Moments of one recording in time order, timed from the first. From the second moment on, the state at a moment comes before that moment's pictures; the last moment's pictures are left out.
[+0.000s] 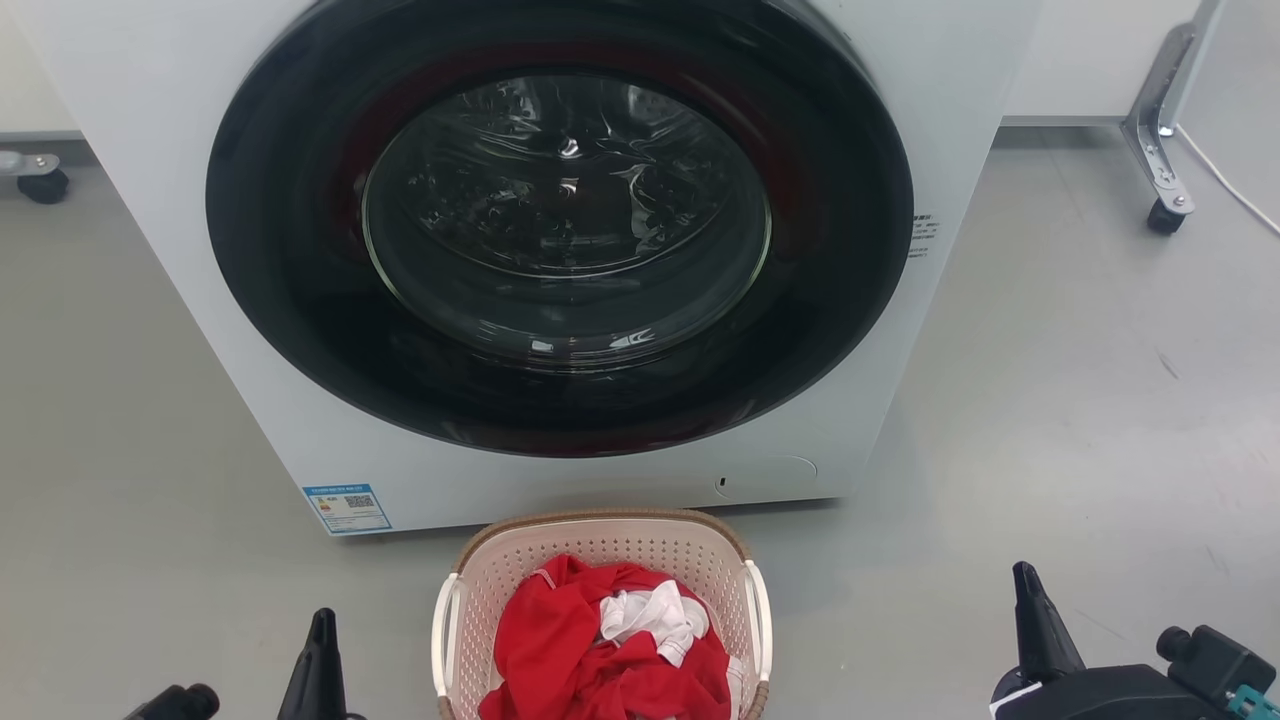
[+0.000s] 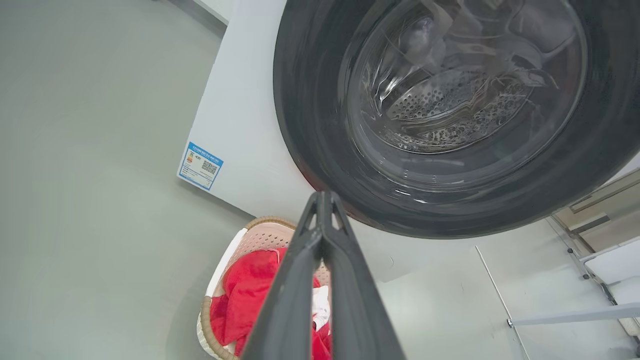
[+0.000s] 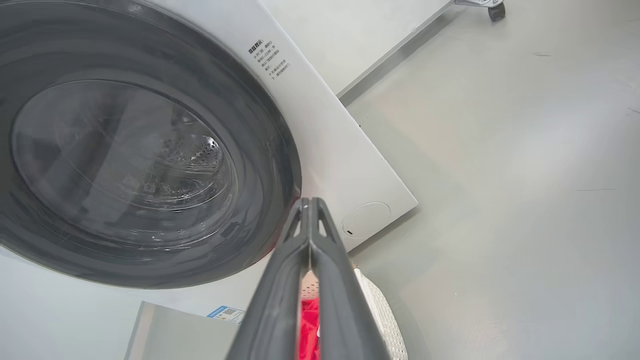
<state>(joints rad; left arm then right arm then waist) 0.07 0.06 -0.05 0.19 -0.76 0.03 -0.10 -0.01 -0.07 0.14 0.20 0.78 -0.03 -0.10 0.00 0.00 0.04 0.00</state>
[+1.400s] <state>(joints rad) -0.04 0.05 0.05 0.27 -1.37 -0.08 0.06 -0.07 -0.05 -0.06 0.27 1.38 0.08 0.05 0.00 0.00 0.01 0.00</state>
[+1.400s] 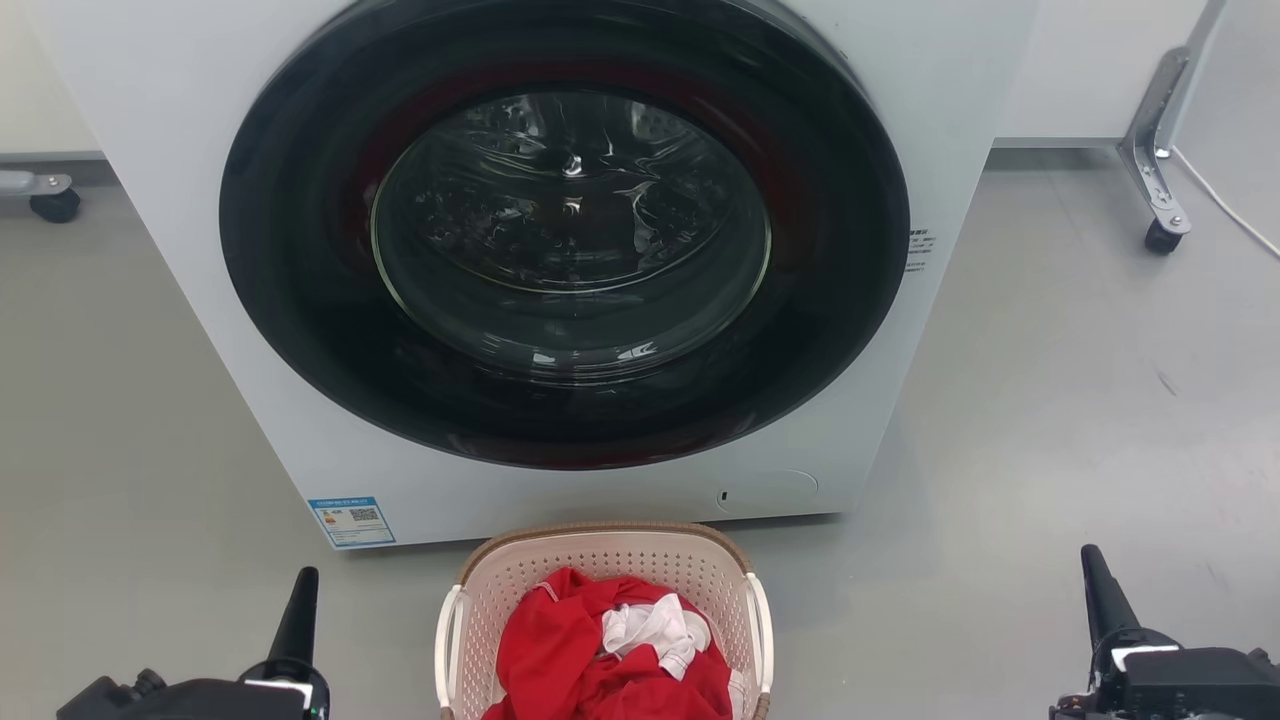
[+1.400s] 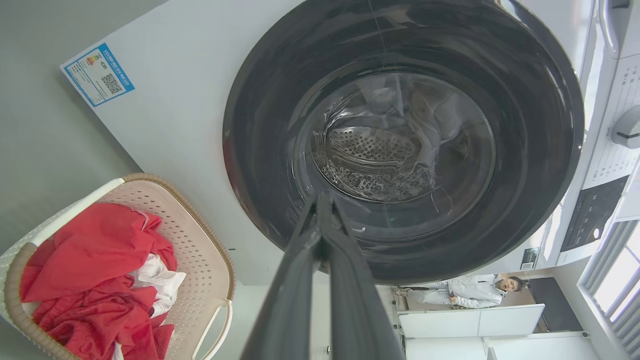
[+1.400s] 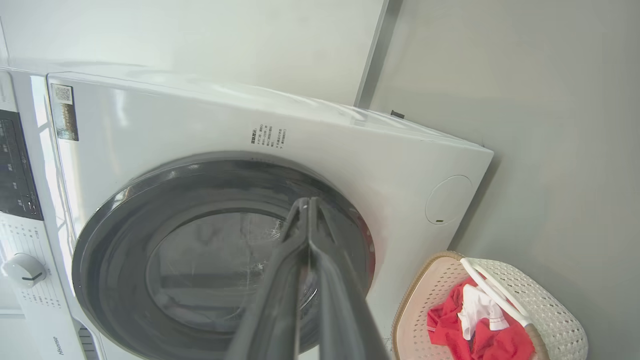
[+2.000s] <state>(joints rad) -0.08 0.04 0.09 0.29 -1.60 -0.12 0.11 -0.09 -0.04 -0.13 0.30 1.60 0.12 0.11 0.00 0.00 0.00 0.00</state>
